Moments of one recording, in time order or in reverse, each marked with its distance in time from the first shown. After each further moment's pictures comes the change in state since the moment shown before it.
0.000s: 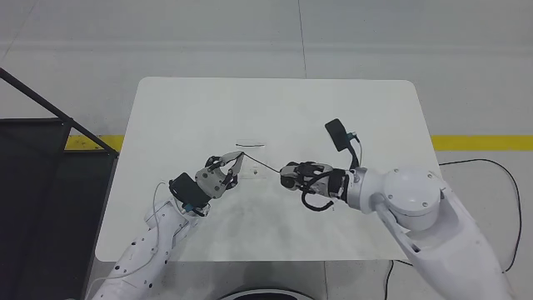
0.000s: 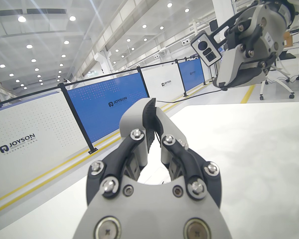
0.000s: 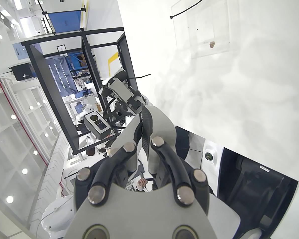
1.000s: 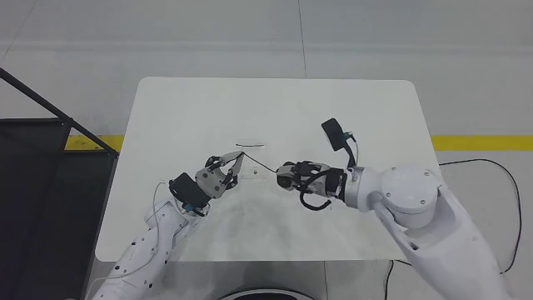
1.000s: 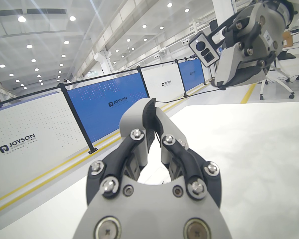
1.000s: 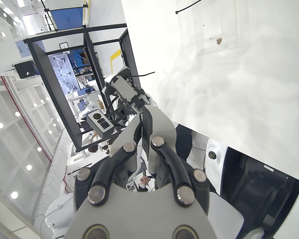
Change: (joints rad) left arm 0.000 0.000 0.000 0.000 0.000 0.000 0.000; right arm 0.016 -0.007 -0.015 0.018 0.040 -0.019 -0.005
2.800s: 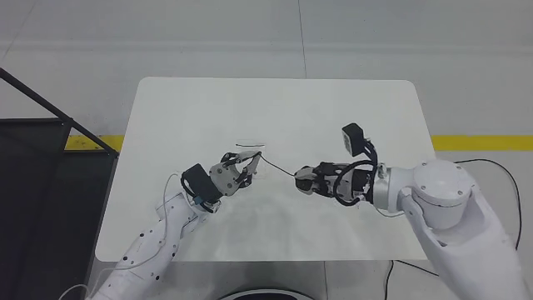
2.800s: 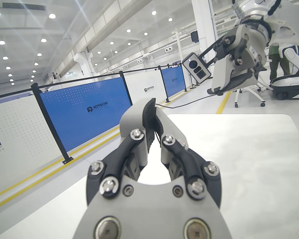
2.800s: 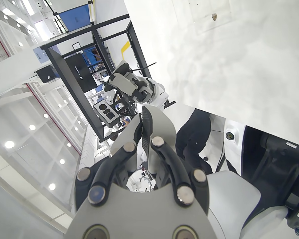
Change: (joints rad) left arm -0.068 -0.011 0.066 -0.014 -0.034 -0.112 -0.041; right arm -0.103 0.034 0.166 -0.001 0.128 0.032 0.109
